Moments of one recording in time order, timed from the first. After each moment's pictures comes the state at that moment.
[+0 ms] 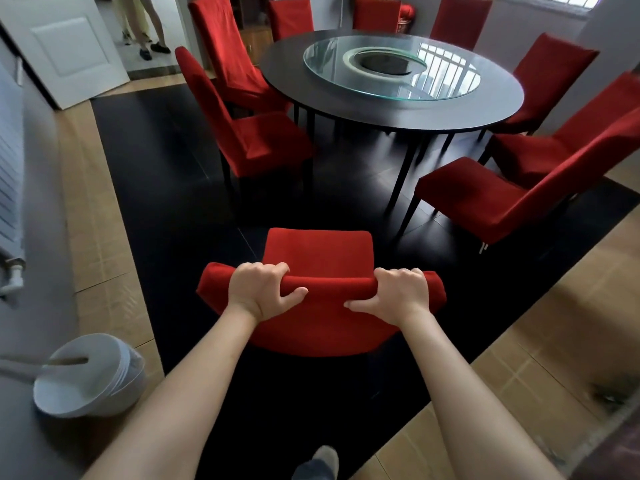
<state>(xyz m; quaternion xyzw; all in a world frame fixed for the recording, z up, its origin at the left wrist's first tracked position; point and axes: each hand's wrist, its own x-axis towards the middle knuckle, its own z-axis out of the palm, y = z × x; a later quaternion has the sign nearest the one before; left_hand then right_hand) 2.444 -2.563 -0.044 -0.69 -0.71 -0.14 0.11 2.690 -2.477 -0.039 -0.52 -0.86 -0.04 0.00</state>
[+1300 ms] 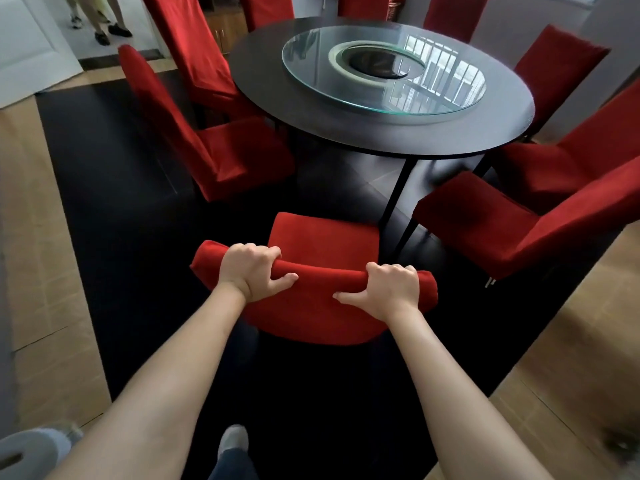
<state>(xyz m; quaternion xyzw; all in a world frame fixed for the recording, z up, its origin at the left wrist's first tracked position) 2.339 -2.259 -0.048 -0.73 -0.68 -0.08 0.09 2.598 -2.212 -0.043 -0.55 -0.83 -0.05 0.03</state>
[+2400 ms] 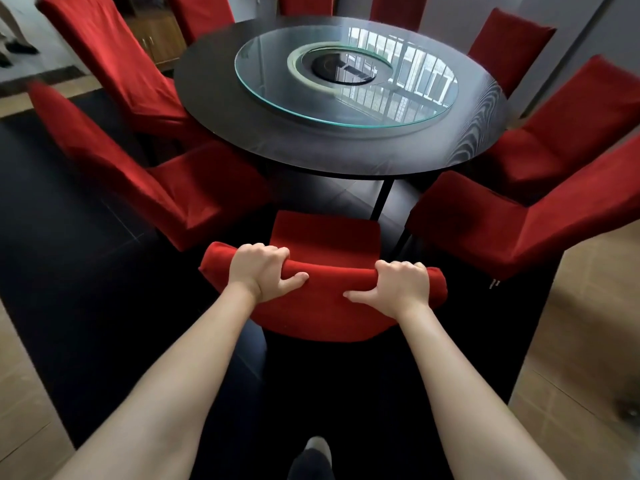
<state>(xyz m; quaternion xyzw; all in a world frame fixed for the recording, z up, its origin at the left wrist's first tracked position) 2.236 -2.054 -0.048 -0.79 -0.60 -0.08 0.08 2.499 -2.056 -0.045 -0.64 -0.77 -0.07 0.02</state>
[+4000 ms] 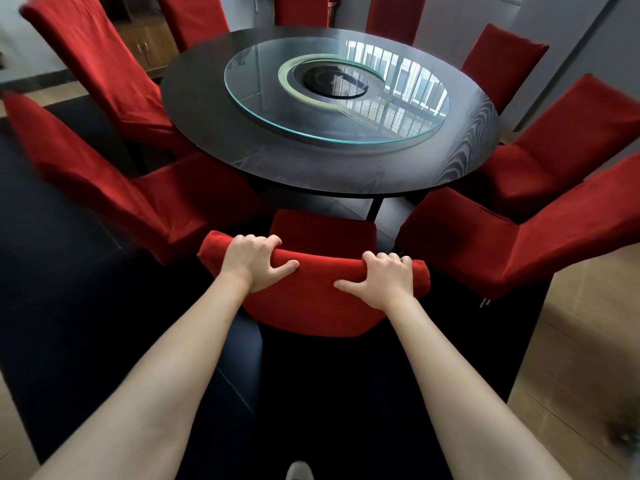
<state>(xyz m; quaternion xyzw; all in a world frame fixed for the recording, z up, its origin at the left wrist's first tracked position) 2.261 -1.975 -0.041 -0.76 -0.64 -0.06 0.03 2.521 -1.981 -0.035 -0.66 -0.75 -0.01 -0.01</state>
